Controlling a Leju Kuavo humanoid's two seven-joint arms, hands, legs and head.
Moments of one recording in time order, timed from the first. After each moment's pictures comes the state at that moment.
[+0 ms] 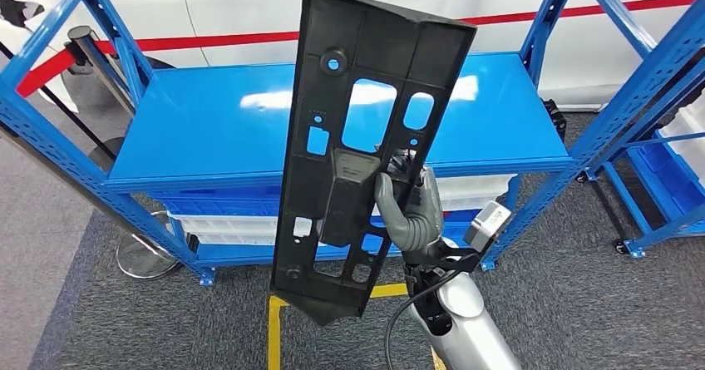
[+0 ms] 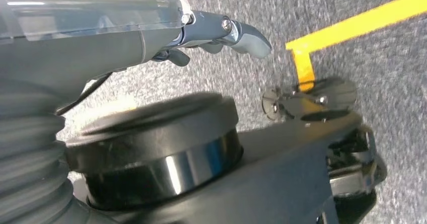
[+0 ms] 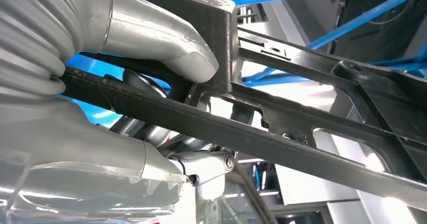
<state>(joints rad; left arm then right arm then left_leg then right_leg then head) -0.10 -0.22 0.96 -0.19 -1.10 0.17 -0.02 -0.28 0.11 0.45 -1.47 -0.18 0.02 -0.57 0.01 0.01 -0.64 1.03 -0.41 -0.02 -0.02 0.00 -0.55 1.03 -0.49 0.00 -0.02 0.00</state>
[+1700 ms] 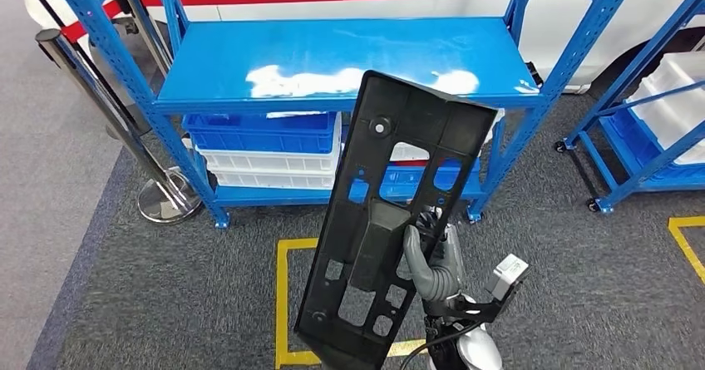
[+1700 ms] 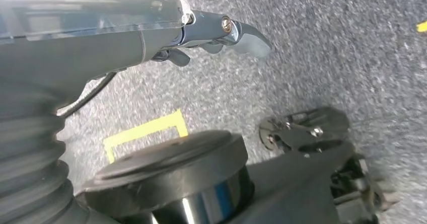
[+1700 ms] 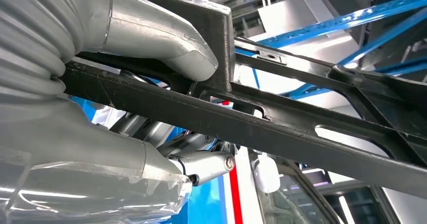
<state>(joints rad) -0.10 -0.20 0.94 -0.19 -1.19 0.16 0.03 -0.01 0.14 0.28 -1.50 -0.17 0.13 -0.59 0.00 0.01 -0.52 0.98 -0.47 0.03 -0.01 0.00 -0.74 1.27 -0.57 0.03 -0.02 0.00</state>
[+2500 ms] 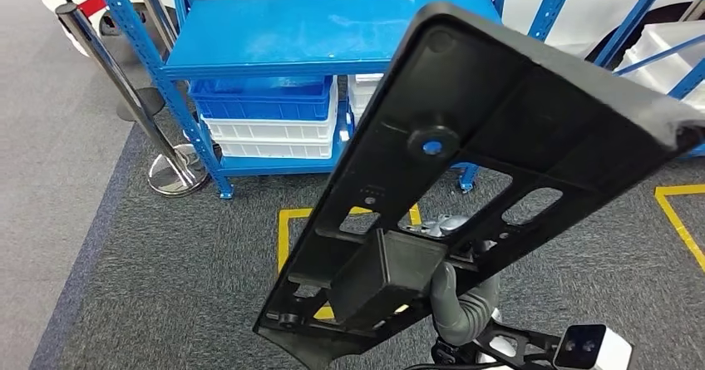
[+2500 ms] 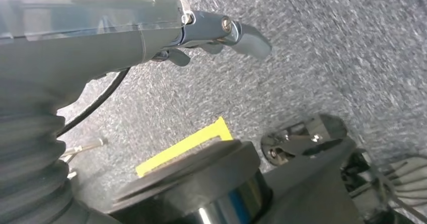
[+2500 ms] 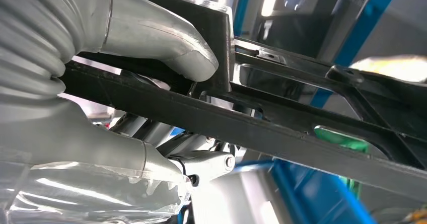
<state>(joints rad) -0.10 -0.15 0.86 -0.19 -1.30 0.14 0.03 0.02 0.15 0.39 -1.87 -0.12 0.29 -0.69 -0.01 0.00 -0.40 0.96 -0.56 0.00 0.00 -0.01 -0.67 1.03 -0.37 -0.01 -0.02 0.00</state>
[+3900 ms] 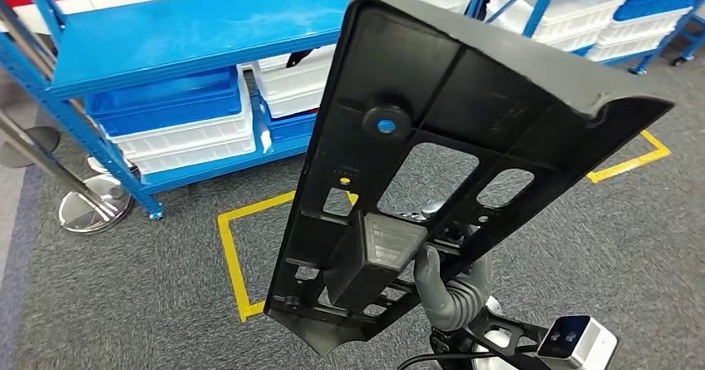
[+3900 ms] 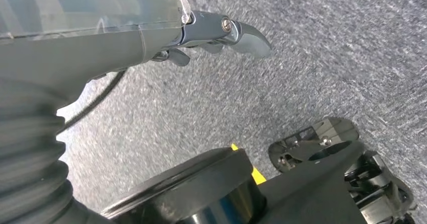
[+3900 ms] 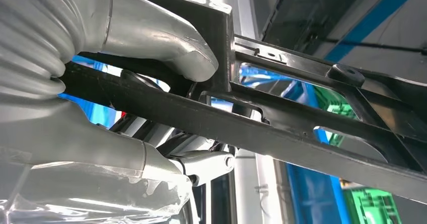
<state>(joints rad) -0.10 -0.16 0.84 -0.19 -1.29 0.15 0.04 -0.03 0.13 0.42 -1.87 -0.05 0.17 -0.65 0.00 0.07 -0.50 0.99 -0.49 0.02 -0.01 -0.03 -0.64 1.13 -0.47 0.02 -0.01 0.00</state>
